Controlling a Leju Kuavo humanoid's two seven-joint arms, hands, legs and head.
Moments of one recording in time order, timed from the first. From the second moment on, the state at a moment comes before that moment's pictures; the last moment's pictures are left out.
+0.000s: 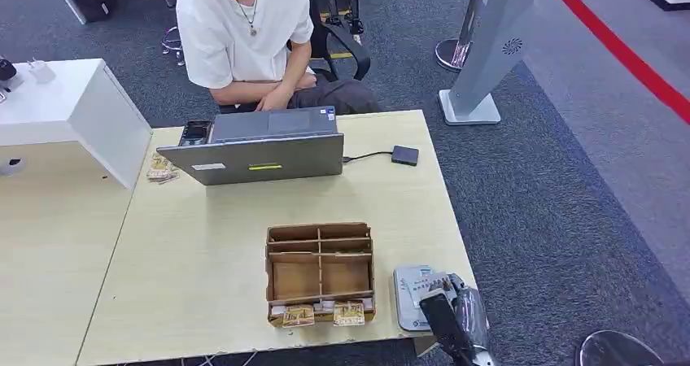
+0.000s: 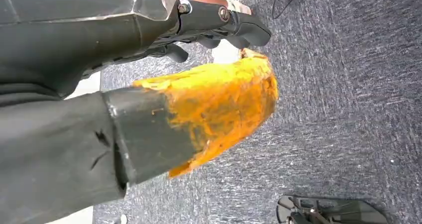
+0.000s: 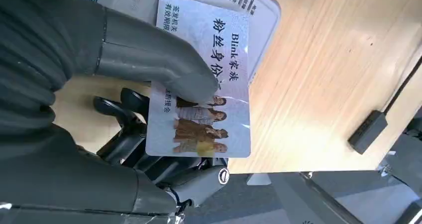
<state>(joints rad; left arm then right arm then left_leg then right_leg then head) -0.07 -0.17 1.02 -0.18 -1.30 0.25 -0.10 0.19 0.18 -0.01 -1.27 0.61 -0.59 -0.39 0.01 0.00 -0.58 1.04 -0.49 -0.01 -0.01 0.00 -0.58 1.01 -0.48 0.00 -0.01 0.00</state>
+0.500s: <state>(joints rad) -0.07 -0.17 1.02 -0.18 -1.30 0.25 -0.10 0.18 0.18 -0.01 -1.25 0.63 -0.59 -0.38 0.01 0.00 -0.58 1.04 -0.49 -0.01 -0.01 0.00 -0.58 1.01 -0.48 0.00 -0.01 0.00</state>
